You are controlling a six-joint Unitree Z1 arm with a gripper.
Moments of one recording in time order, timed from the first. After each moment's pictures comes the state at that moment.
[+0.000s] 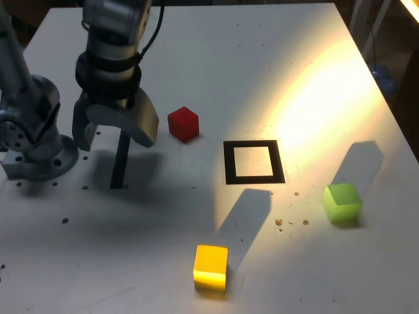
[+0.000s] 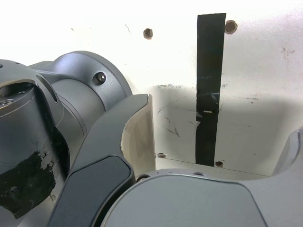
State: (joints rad) arm -0.12 1.58 -0.80 1.10 0.05 -0.11
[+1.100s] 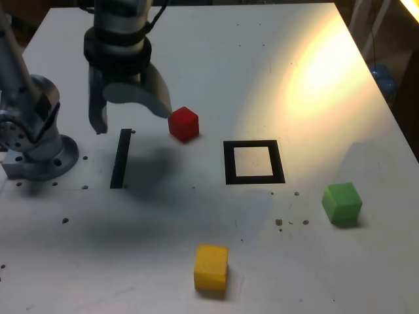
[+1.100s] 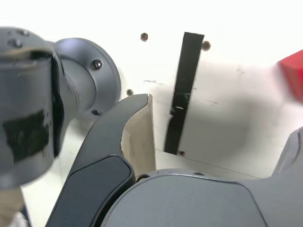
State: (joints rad) arm -0.11 1.56 -0.98 1.25 0.09 -0.34
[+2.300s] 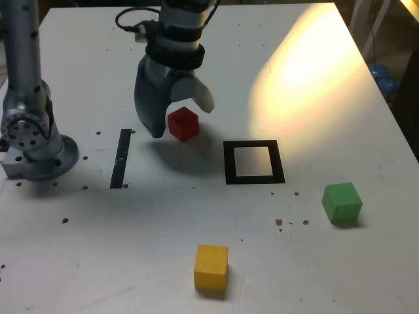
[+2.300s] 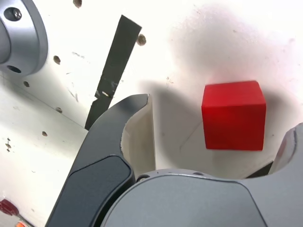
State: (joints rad) arm 0.23 1.82 -1.11 1.13 -0.06 -0.32
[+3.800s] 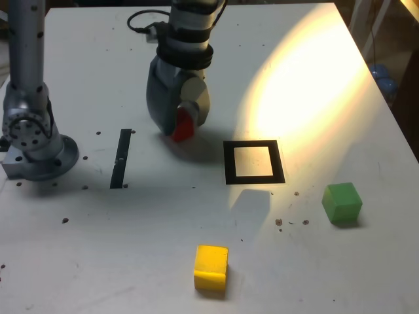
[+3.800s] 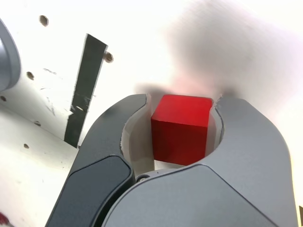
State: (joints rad) arm 0.25 1.87 -1.15 1.10 -0.01 -0.27
